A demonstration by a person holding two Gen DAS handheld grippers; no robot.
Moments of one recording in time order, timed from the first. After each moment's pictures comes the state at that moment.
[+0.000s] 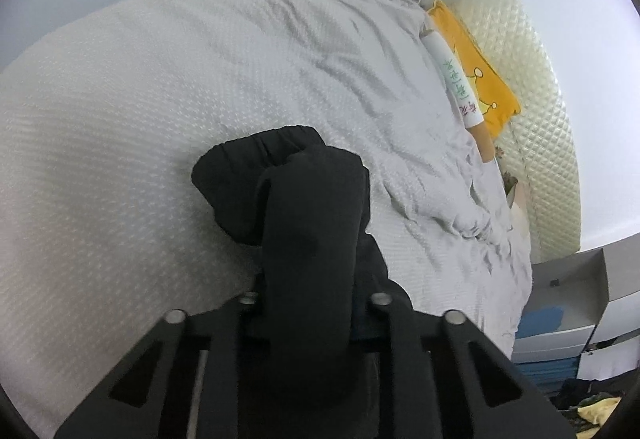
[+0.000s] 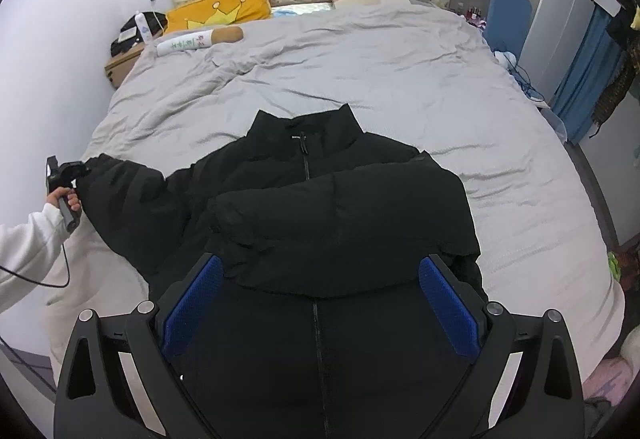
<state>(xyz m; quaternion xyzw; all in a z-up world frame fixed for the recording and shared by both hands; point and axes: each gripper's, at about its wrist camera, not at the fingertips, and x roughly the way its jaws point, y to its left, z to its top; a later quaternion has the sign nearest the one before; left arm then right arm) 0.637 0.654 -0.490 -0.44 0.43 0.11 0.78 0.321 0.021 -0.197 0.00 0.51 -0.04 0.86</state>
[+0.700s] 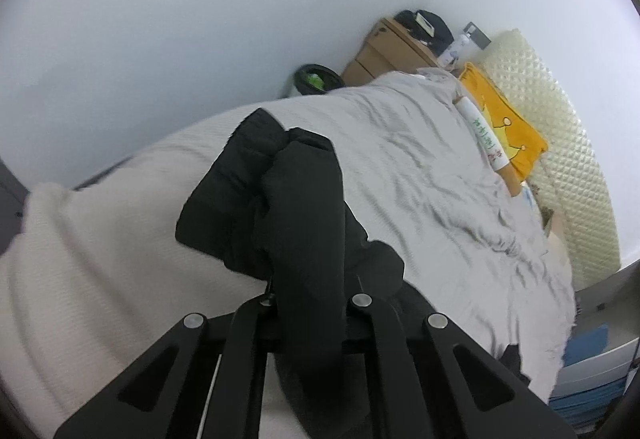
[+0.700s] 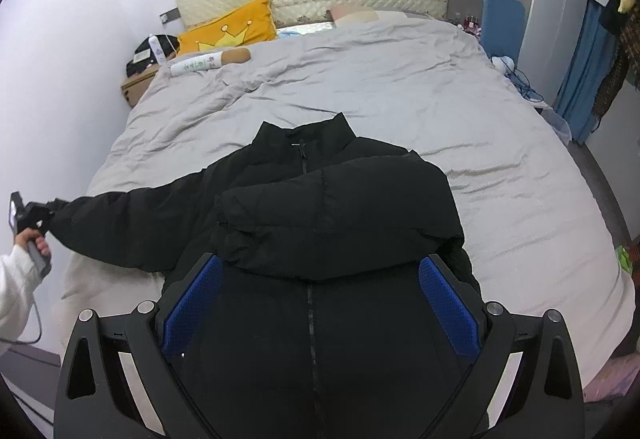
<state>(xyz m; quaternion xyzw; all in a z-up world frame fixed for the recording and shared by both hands) 0.408 0.649 -0.343 -0.36 0.38 0.26 0.81 0.262 -0.018 -0.176 0.02 0.47 -0.02 0.88</state>
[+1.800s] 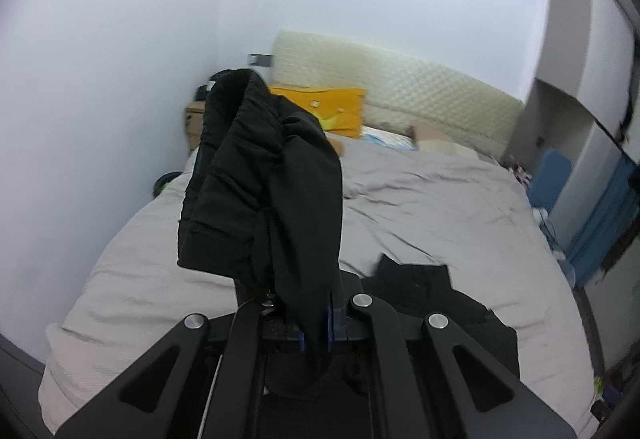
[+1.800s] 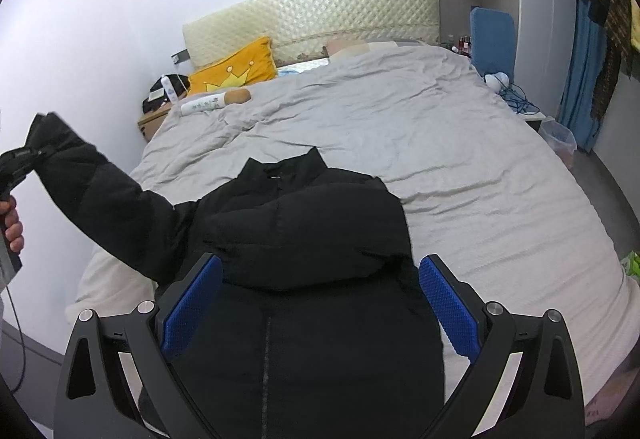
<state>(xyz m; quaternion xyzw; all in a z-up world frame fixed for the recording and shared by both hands) 0.331 0.228 -0.088 -0.09 0.31 0.04 0.95 0.210 -0.144 -0.142 0.06 0.42 0.01 0.91</state>
